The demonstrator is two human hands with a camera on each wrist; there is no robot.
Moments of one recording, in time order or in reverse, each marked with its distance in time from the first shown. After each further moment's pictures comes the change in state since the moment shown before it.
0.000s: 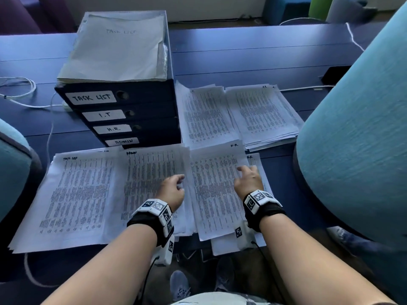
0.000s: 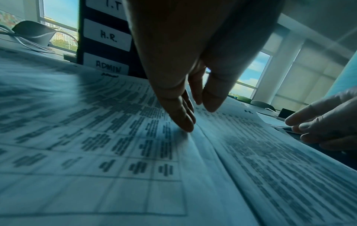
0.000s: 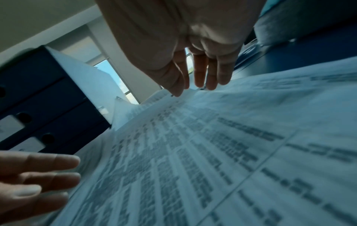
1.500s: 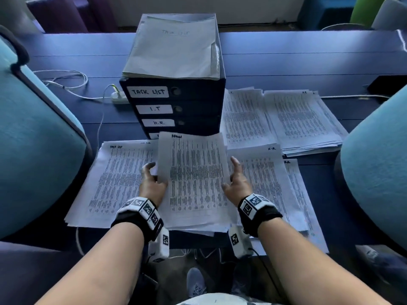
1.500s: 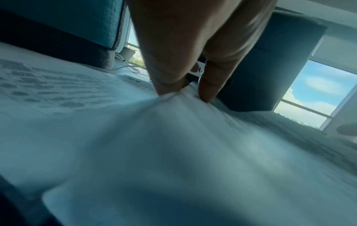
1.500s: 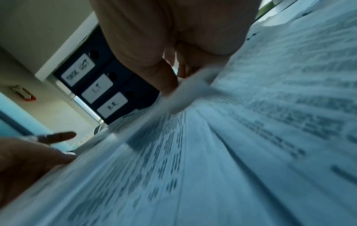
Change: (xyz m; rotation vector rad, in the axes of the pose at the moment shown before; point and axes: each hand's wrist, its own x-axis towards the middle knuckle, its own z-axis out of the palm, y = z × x) left_hand -0.028 -0.085 -0.103 -0.549 0.268 -0.303; right_hand -0.048 -0.102 0.052 0.269 -0.338 -0.132
